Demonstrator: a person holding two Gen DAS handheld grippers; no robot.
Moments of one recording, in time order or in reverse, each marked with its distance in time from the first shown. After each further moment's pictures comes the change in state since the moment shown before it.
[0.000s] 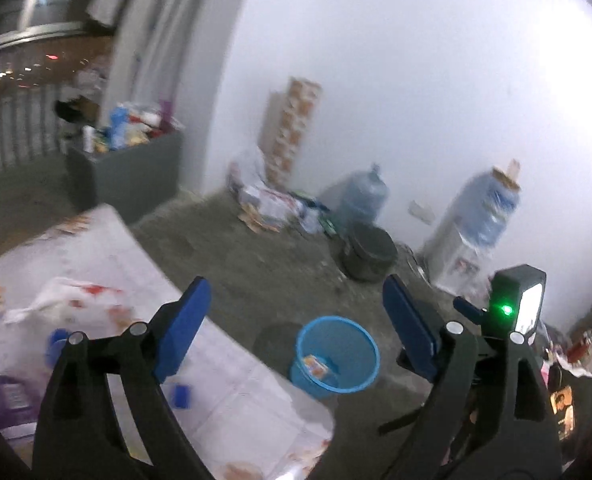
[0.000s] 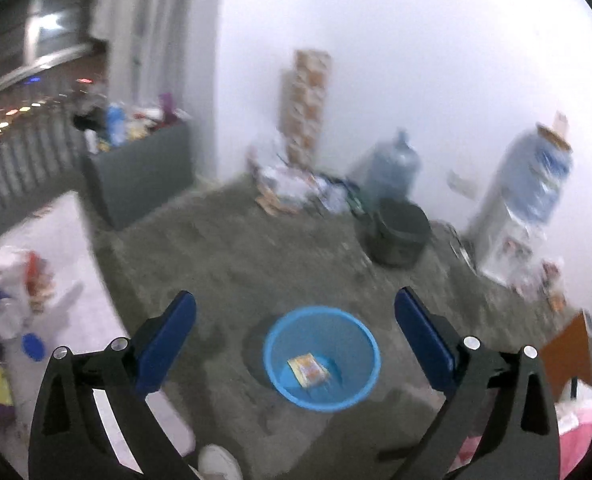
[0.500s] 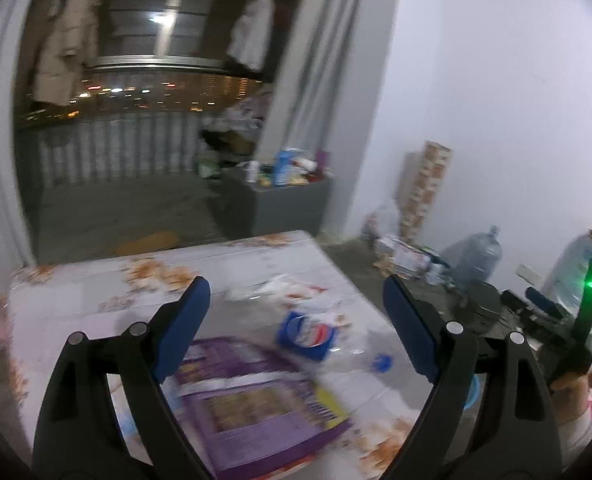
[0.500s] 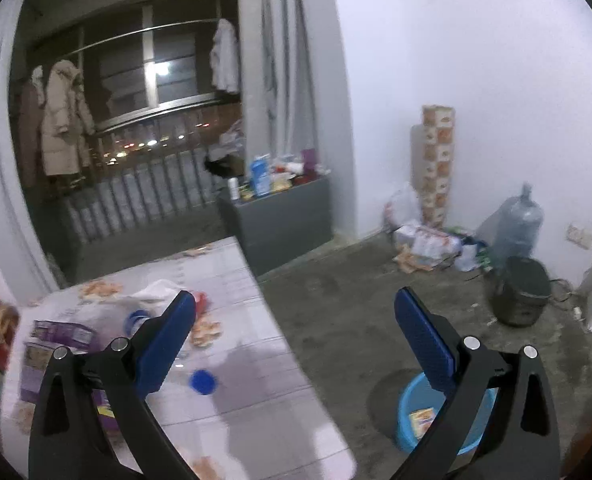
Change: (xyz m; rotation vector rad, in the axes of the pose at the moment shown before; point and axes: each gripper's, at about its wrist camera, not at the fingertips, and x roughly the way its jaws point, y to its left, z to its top) left arm -0.191 0.121 -0.045 -0.148 -0.182 0.466; right arm -0.059 0.078 0.018 -0.035 -0.156 0.480
